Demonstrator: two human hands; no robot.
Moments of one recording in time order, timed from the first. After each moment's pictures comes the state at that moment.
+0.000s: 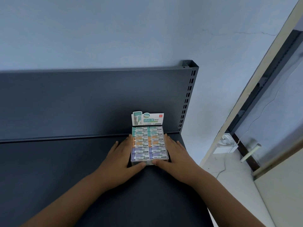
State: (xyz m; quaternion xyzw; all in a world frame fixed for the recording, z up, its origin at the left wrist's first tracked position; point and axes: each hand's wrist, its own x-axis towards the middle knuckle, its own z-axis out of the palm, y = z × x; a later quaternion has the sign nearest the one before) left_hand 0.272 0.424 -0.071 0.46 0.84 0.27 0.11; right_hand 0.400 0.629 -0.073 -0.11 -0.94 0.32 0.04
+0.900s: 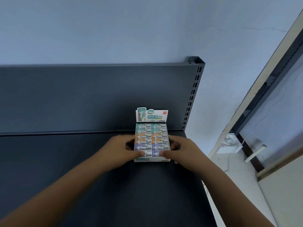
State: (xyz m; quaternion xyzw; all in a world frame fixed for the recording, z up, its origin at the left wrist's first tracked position) left_hand 0.264 0.423 -0.030 0.35 0.83 0.37 0.23; right_hand 0.403 0.634 -0.045 -0.20 -0.85 0.50 0.02
